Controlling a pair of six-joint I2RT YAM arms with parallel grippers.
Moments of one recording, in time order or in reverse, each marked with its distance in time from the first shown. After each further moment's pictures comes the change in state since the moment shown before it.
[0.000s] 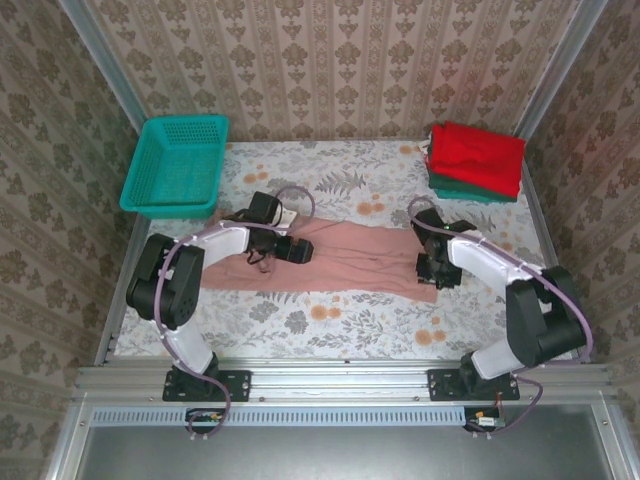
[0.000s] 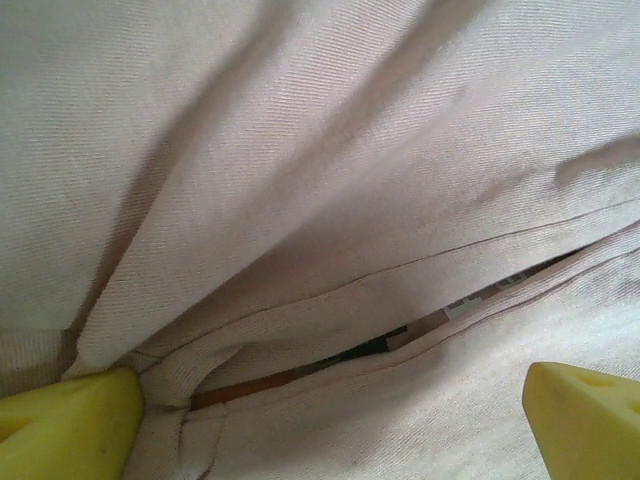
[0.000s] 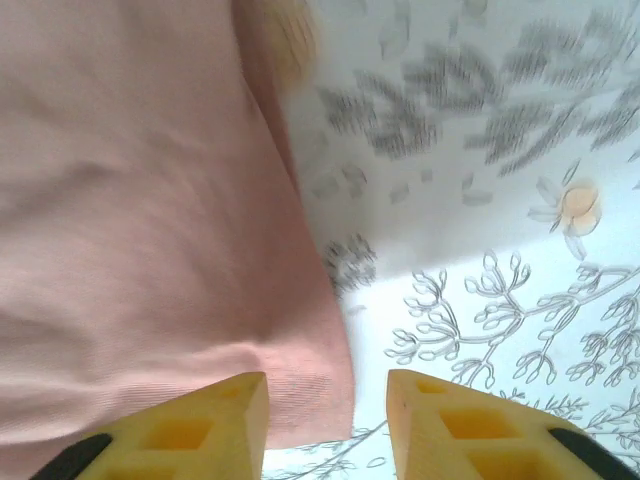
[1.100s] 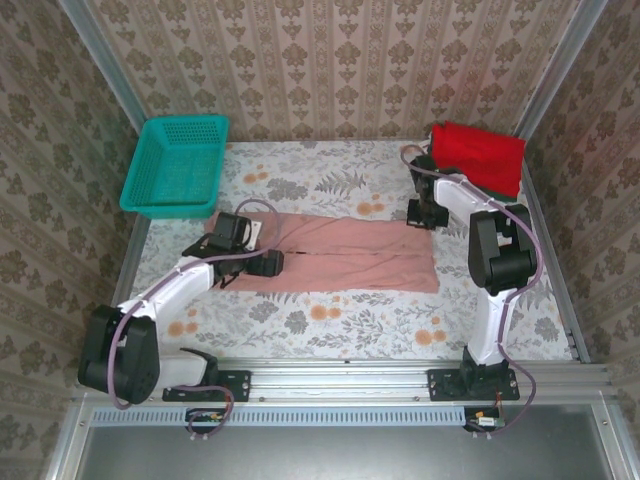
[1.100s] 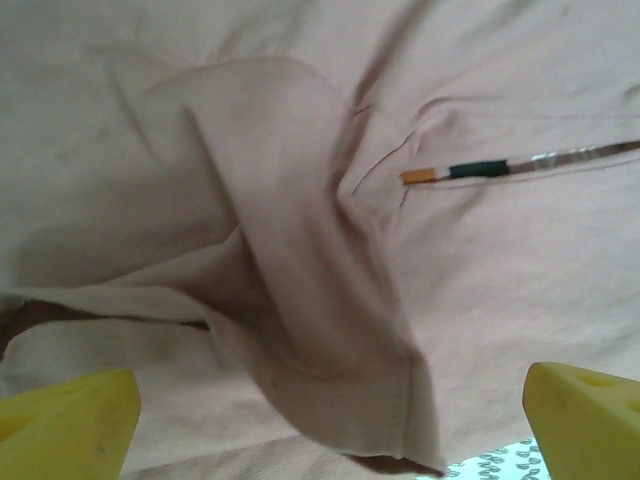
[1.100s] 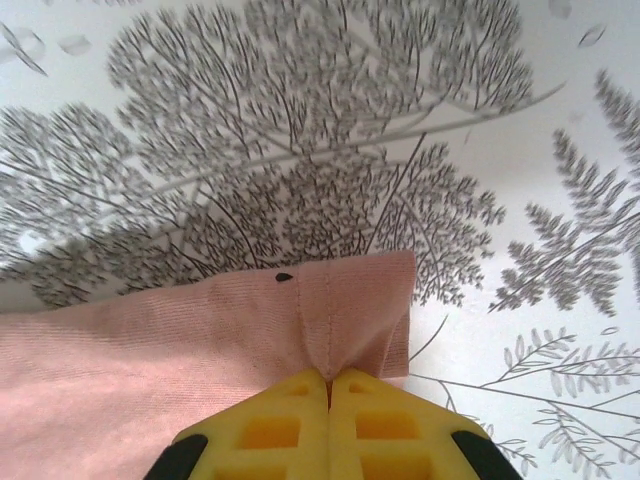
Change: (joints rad) left arm 0.064 -0.463 -0.277 -0.074 -0.192 -0.080; right arm -0.146 0.542 0.590 0.027 -0.024 -0.182
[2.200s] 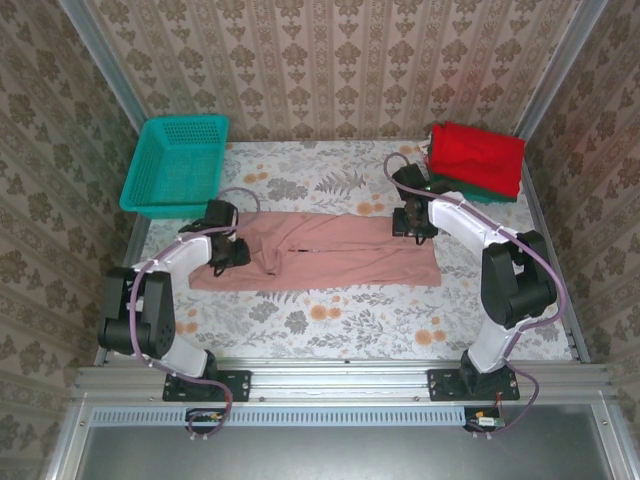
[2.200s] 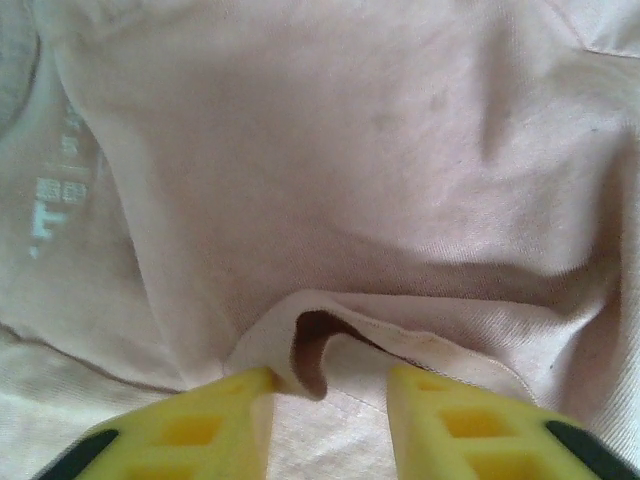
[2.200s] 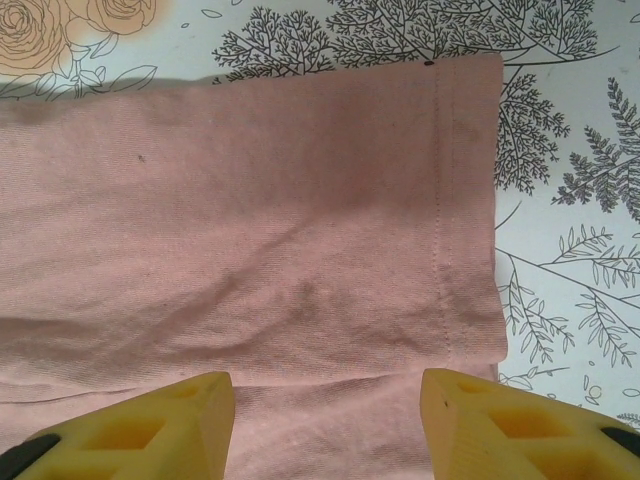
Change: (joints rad) left arm 0.171 0.238 0.133 -0.107 -0.097 -0.166; right arm 0.166 -0.261 -0.215 0.078 0.026 0.013
